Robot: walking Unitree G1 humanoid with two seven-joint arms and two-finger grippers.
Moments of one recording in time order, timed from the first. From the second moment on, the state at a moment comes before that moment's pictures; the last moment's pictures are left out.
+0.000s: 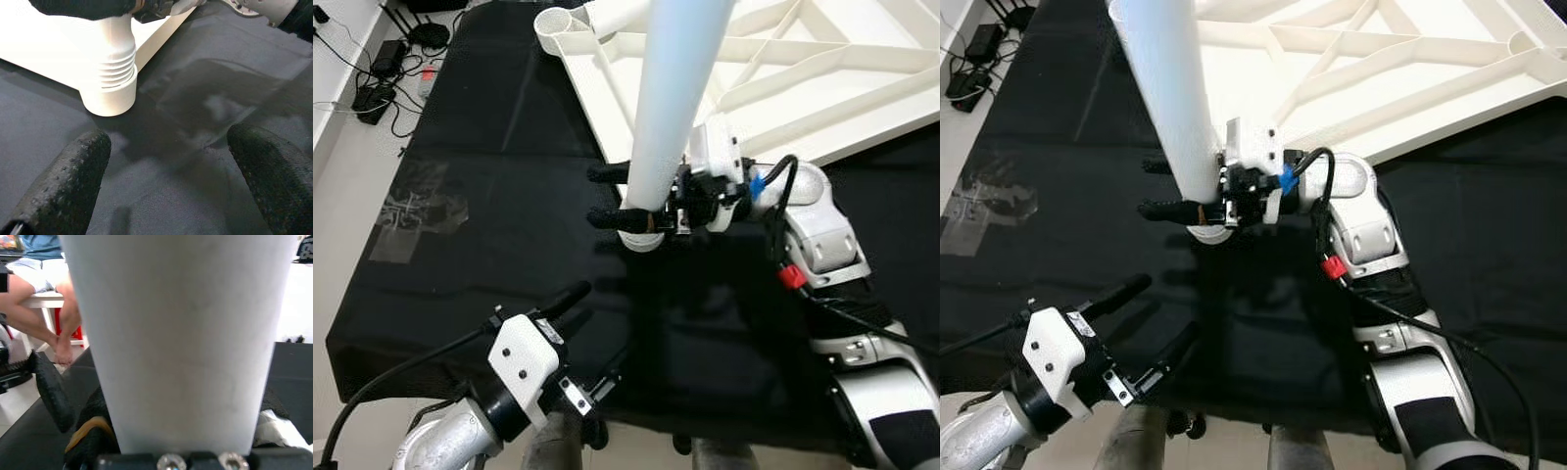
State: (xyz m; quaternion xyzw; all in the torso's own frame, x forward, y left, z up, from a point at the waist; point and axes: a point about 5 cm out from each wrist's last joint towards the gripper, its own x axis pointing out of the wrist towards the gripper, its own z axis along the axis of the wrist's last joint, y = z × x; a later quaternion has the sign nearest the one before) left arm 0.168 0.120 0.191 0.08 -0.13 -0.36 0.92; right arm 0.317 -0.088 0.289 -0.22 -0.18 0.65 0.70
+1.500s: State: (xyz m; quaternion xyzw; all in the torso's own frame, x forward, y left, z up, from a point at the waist) left arm 0.170 0.118 0.195 0.08 -0.14 -0.36 0.92; right arm 0.311 -0.077 0.279 -0.15 -0.19 0.55 0.80
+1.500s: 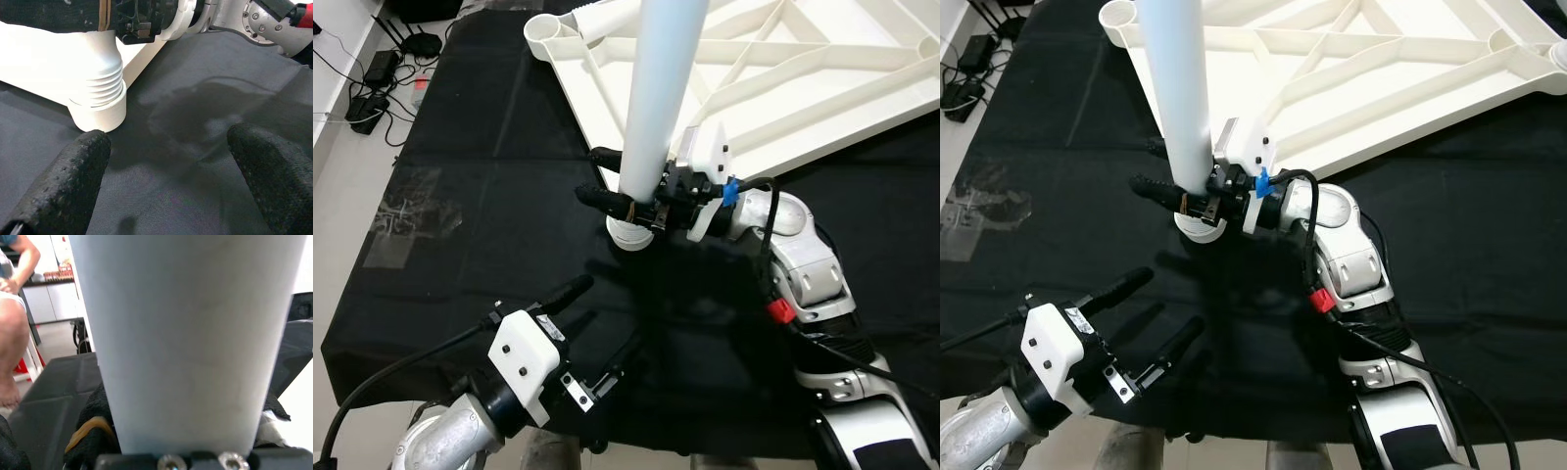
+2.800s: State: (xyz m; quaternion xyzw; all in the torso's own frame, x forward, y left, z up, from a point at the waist) left arm 0.170 0.118 0.195 0.07 -0.14 -0.36 0.92; right arm 0.299 -0.068 0.274 -0.19 -0.18 0.51 0.82
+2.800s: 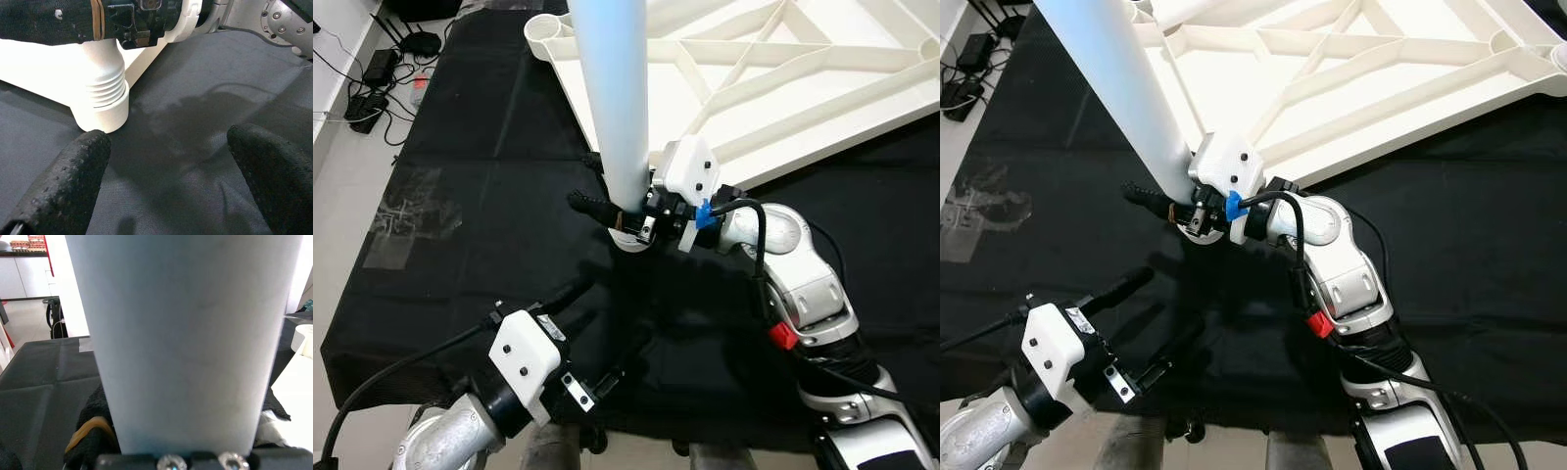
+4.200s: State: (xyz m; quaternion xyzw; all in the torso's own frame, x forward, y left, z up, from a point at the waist) left arm 0.169 0.117 0.195 0.07 -0.14 -0.36 0.92; right arm 0.292 -0.070 0.263 -0.16 -0.16 0.45 0.86
